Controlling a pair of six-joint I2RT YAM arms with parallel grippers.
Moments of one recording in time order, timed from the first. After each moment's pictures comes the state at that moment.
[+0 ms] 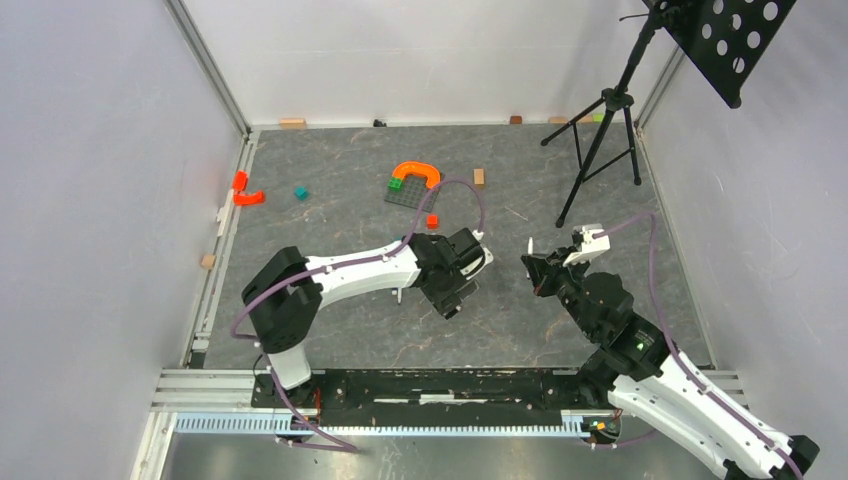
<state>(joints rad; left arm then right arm) -1.03 1.75 1.24 -0.73 -0.17 -0.04 0.77 0.44 0.47 -0.22 0.38 0.41</state>
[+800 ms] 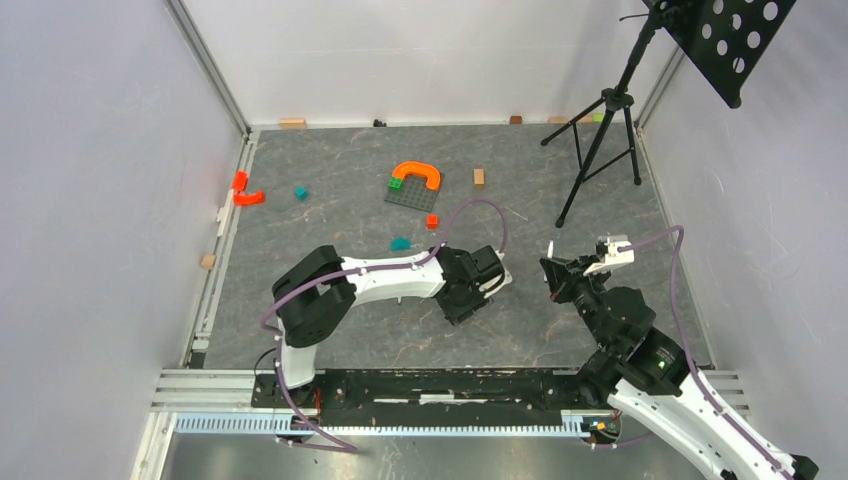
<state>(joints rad) -1.11 1.90 1.30 -0.70 -0.06 -0.04 0.77 0.27 0.47 -0.34 0.46 0.39</state>
